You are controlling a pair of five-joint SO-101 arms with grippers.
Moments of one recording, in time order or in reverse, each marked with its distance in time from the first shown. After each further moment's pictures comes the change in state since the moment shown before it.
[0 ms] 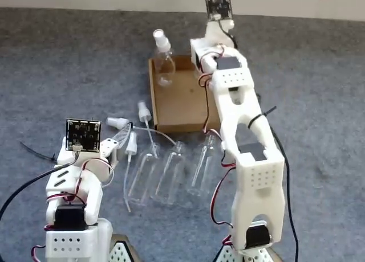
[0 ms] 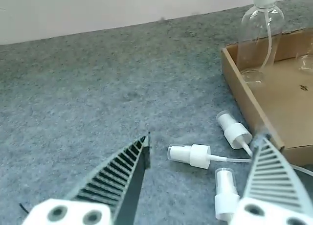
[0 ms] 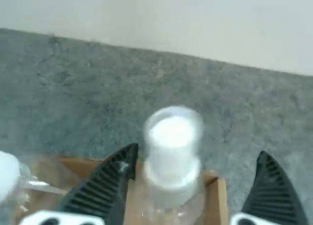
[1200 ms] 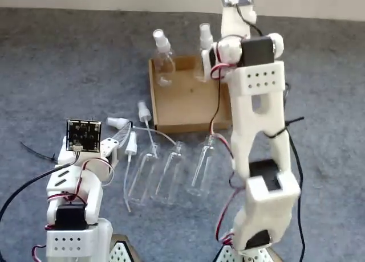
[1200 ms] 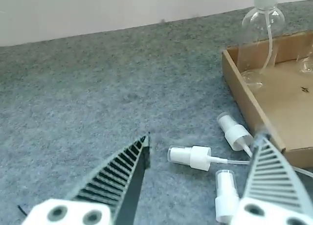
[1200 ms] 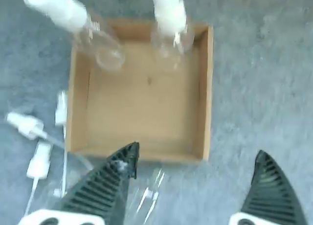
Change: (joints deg) left arm 0.0 0.0 1.1 -1.7 0.0; right arm -1.5 -22.5 -11.4 65.7 -3.4
